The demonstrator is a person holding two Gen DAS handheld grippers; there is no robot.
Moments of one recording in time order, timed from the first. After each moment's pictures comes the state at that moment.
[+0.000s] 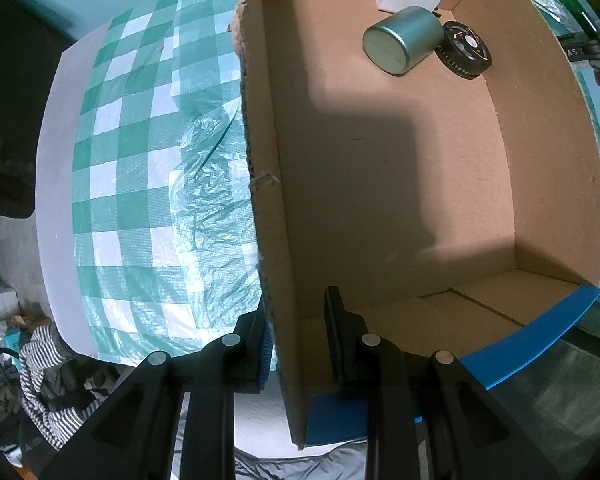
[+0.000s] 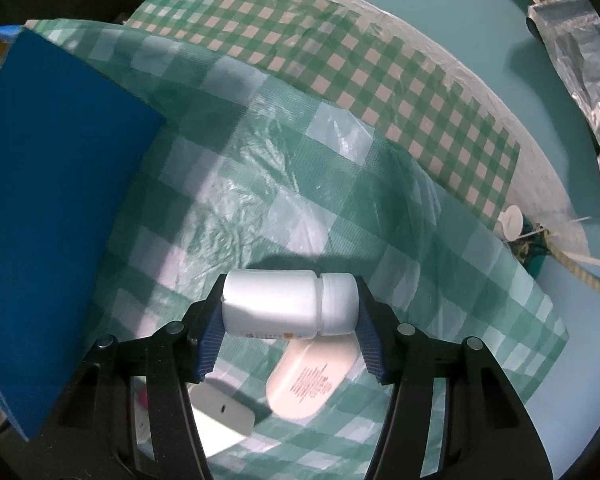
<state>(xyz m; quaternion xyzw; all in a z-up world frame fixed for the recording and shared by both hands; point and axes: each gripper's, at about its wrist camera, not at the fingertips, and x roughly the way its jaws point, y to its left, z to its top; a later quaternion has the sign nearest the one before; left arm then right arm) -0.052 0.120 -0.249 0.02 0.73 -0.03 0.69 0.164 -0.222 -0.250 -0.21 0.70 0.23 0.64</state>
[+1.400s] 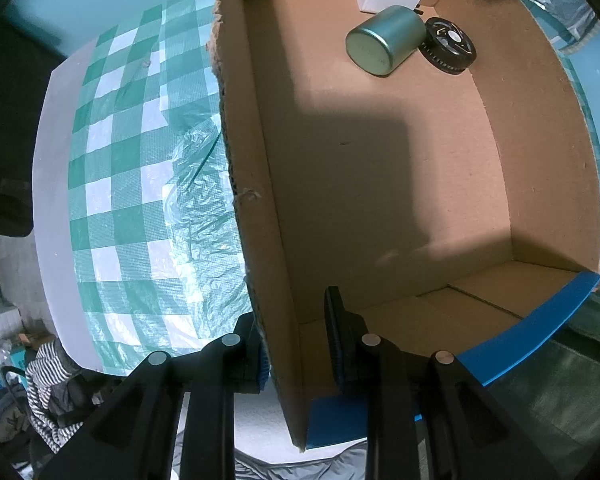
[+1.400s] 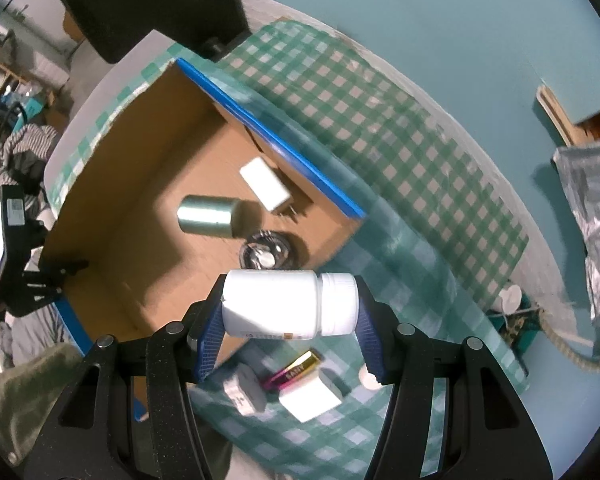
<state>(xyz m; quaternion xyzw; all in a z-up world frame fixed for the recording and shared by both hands) -0.062 0.095 -0.236 0.03 0.72 -0.05 0.69 0.131 -0.112 -0.117 -0.24 0.63 0.34 0.65</state>
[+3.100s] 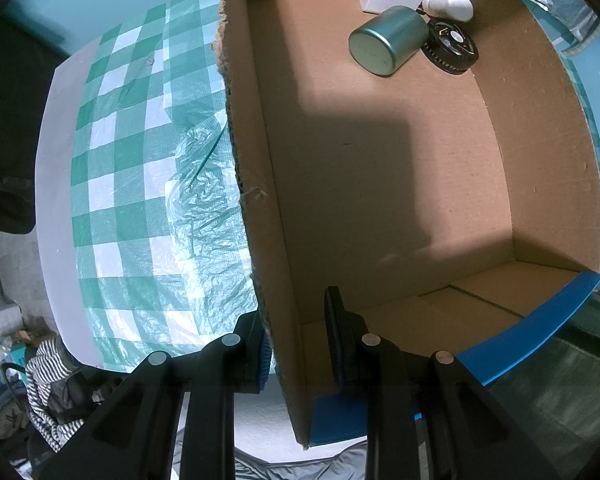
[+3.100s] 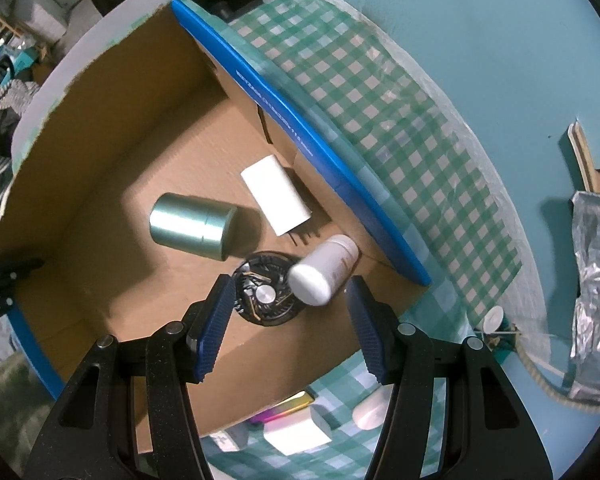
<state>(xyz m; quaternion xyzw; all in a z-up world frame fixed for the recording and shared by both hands) -0.066 0.101 -0.234 0.03 0.72 -0.05 0.69 0.131 -0.066 -0.174 -0.31 0.63 0.34 0.63</state>
